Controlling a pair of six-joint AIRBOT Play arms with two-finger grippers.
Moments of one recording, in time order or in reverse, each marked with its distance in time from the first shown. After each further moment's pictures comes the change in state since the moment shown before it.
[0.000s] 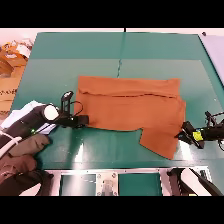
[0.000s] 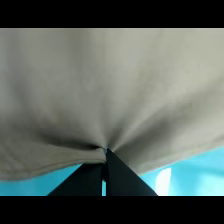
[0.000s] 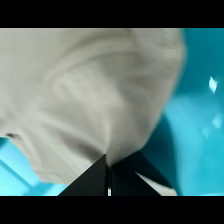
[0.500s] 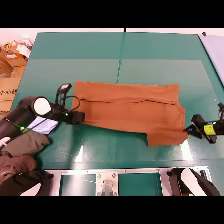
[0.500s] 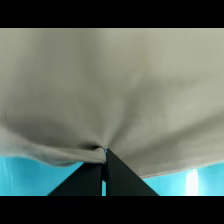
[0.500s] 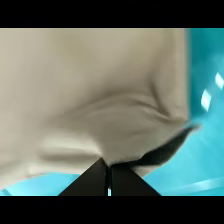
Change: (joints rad) left arm 0.012 0.071 0.127 0.100 -0.095 0.011; right arm 0.011 0.076 0.186 0.050 0.080 0.048
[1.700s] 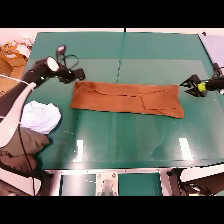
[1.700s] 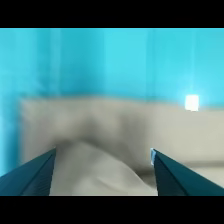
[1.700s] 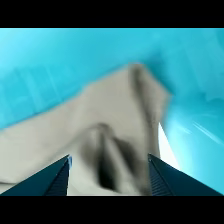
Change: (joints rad) left arm 0.203 -0.648 0.700 0.013 0.177 0.041; right arm 0.095 -0.794 0.694 0.192 -0.316 -0.234
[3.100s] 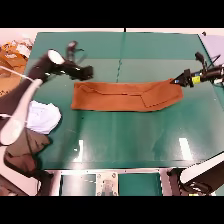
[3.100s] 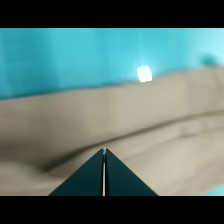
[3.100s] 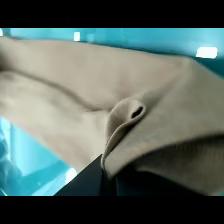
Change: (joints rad) left arm -0.135 -0.077 0.100 -0.259 -0.103 0.192; right arm 0.115 -0.180 0.357 0.191 0.470 -0.256
